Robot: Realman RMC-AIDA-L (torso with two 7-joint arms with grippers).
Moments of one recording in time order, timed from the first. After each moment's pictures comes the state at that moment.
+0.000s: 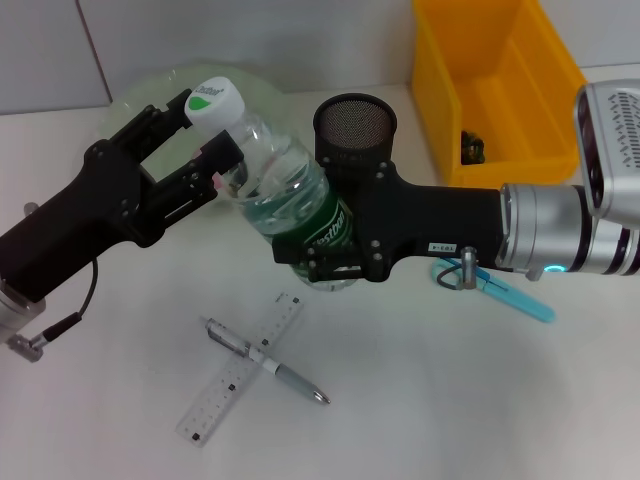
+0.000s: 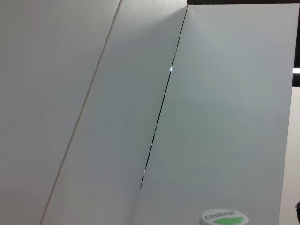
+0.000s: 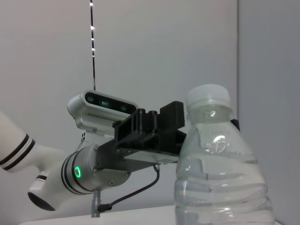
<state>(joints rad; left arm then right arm) -0.51 -2.07 0.88 0.25 1.27 1.78 -1.04 0.68 2.09 -0.87 -0.37 -1.66 -1.58 0.95</state>
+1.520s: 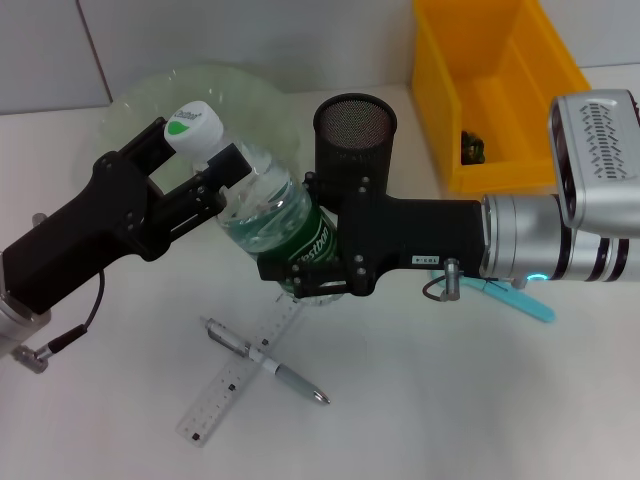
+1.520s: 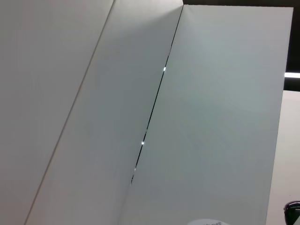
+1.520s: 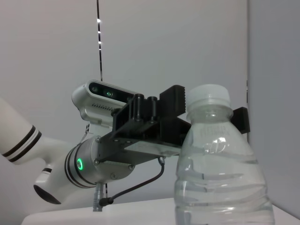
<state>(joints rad) -0.51 -2.07 0.88 0.23 1.28 1.80 -1.04 0.71 2.09 -0.90 -0.31 -1.66 -1.55 0.92</state>
